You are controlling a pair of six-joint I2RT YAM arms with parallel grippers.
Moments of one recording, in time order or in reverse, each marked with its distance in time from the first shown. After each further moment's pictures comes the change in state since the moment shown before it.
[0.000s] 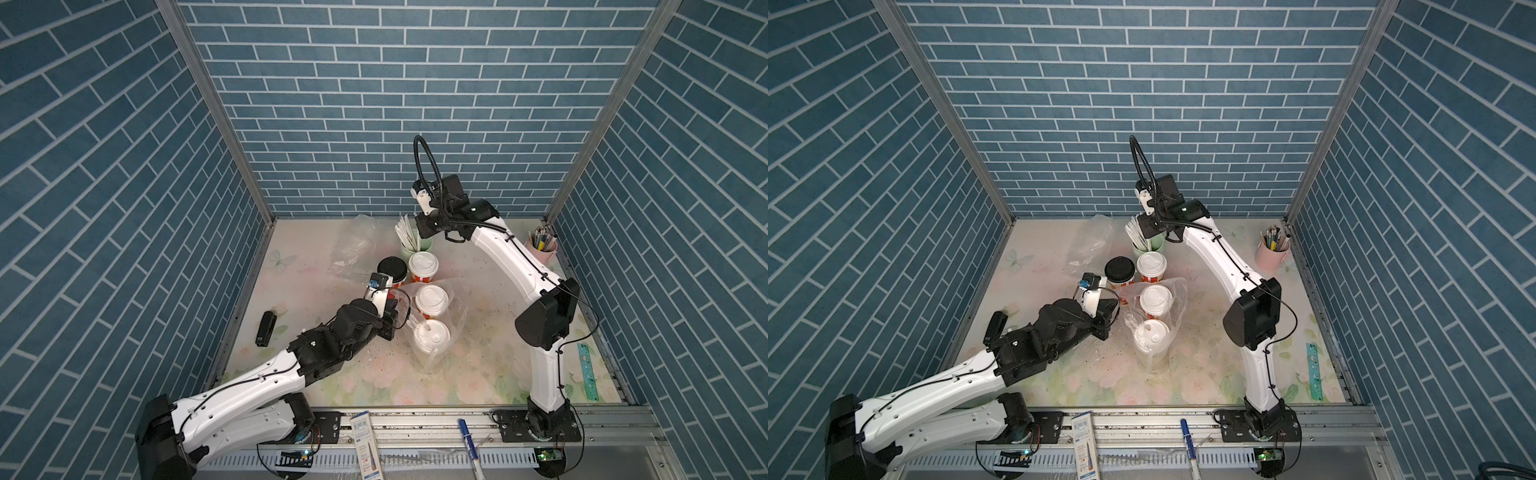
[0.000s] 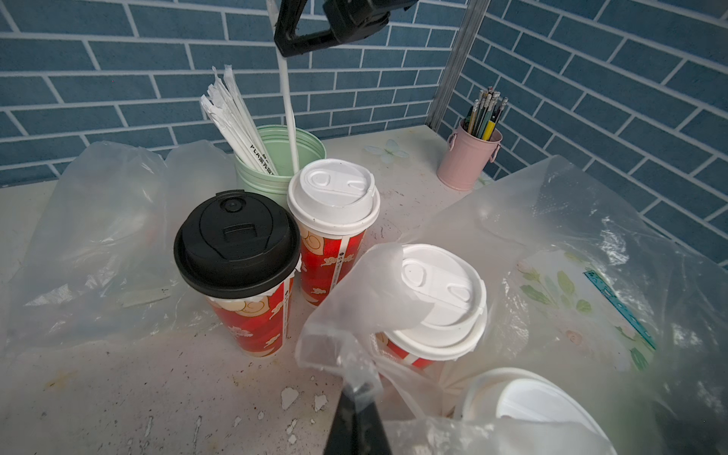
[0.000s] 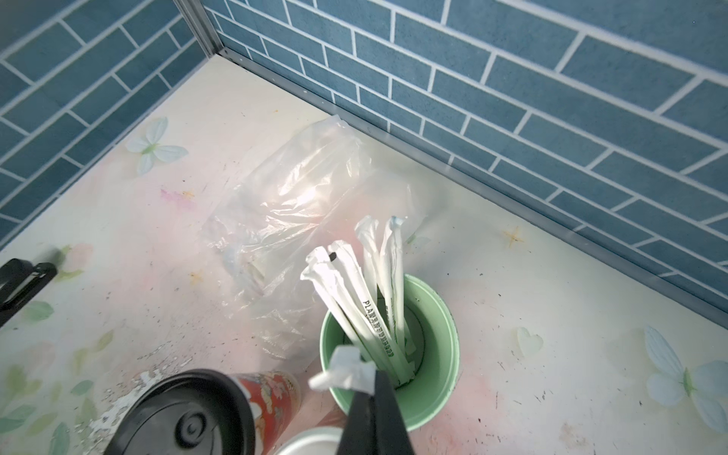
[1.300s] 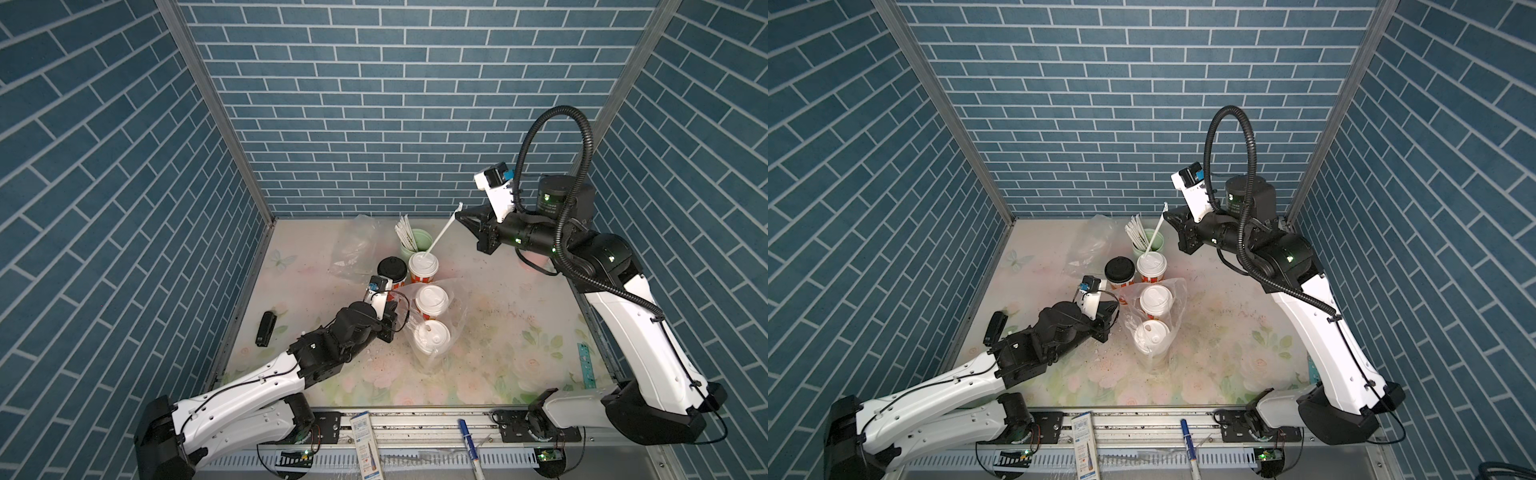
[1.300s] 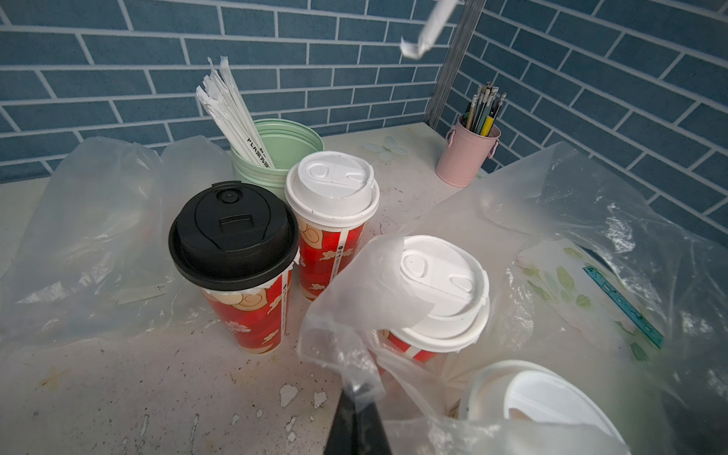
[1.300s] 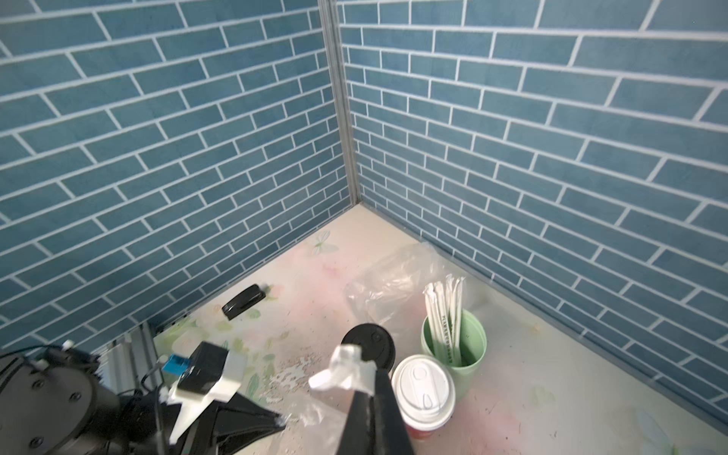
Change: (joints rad) left arm 0.000 -0.008 -0.033 0.027 0.011 0.005; right arm 0.049 -0.672 -0.280 -0.019 -0.218 0.010
